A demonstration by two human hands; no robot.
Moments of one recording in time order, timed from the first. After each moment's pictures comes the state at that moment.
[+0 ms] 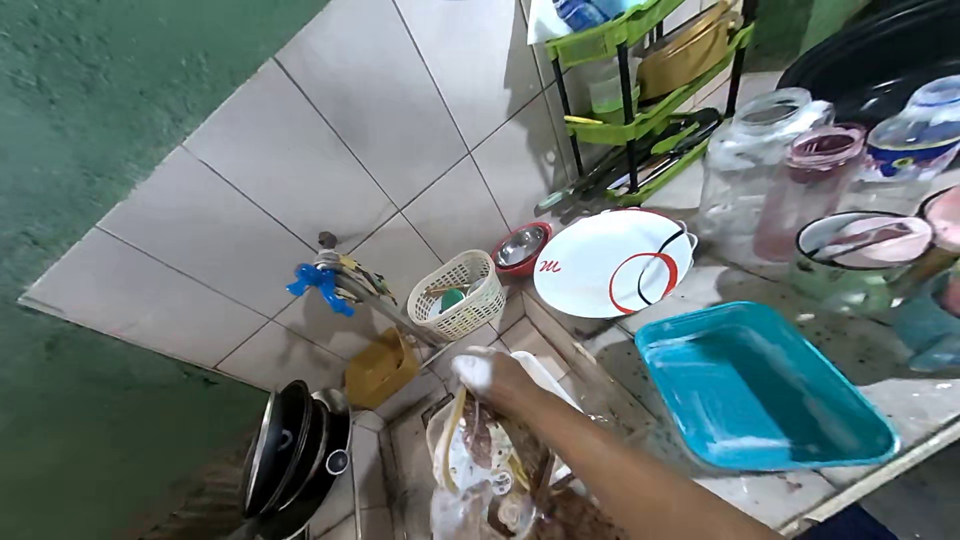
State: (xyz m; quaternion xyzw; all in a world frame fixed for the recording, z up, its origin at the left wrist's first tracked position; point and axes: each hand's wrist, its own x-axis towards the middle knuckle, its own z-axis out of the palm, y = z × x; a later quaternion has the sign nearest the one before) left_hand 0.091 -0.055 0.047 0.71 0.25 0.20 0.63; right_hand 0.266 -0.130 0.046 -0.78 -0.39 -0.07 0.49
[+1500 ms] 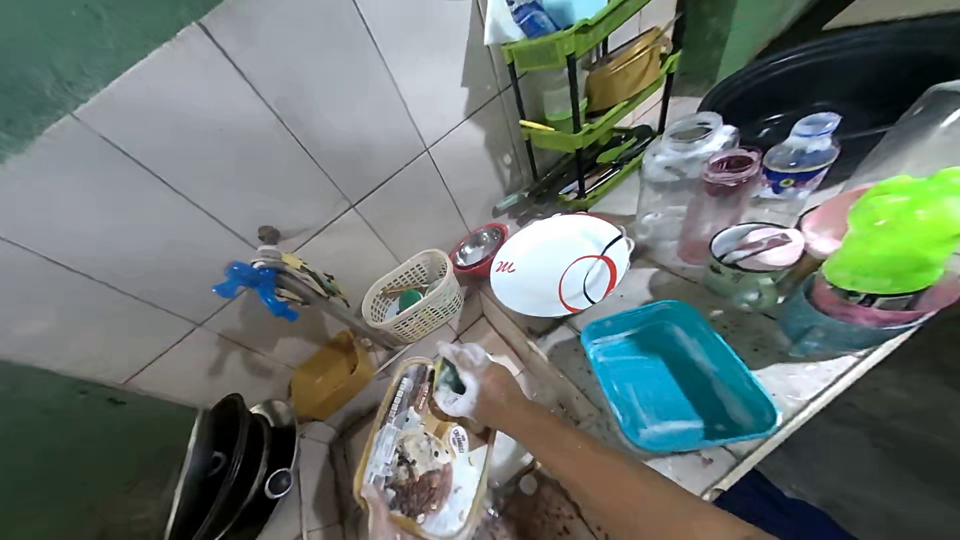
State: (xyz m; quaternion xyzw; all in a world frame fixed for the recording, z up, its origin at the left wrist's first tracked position) left_hand 0.095 -0.030 0.015 0.45 0.22 0.24 0.83; right_hand 0.263 -0.166 0.021 -0.84 -0.25 0.04 0.49
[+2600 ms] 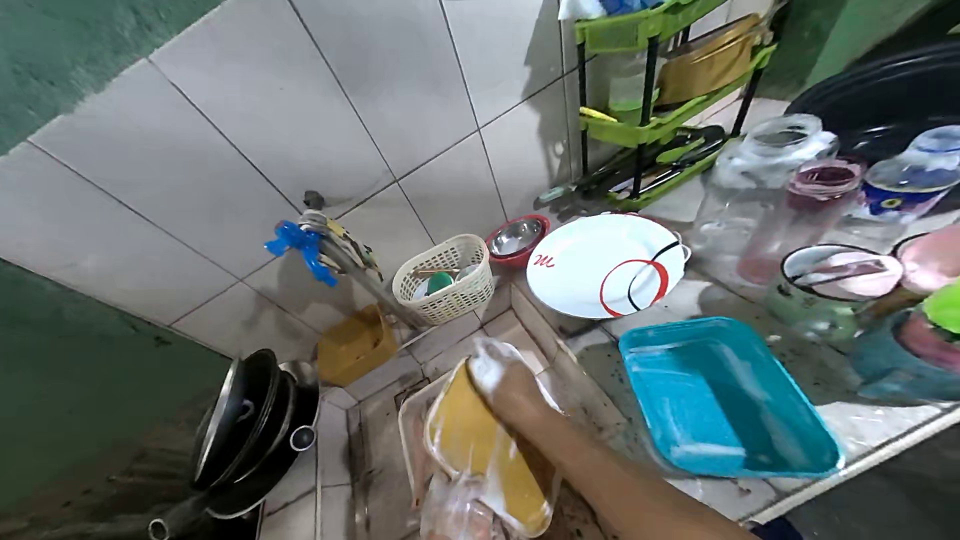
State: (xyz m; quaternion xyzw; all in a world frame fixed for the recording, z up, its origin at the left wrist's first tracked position) left_hand 0.087 -0.072 0.020 0.46 0.24 0.16 0.84; right_hand 0.258 -0.141 -0.001 -0.86 -0.26 0.02 0.44
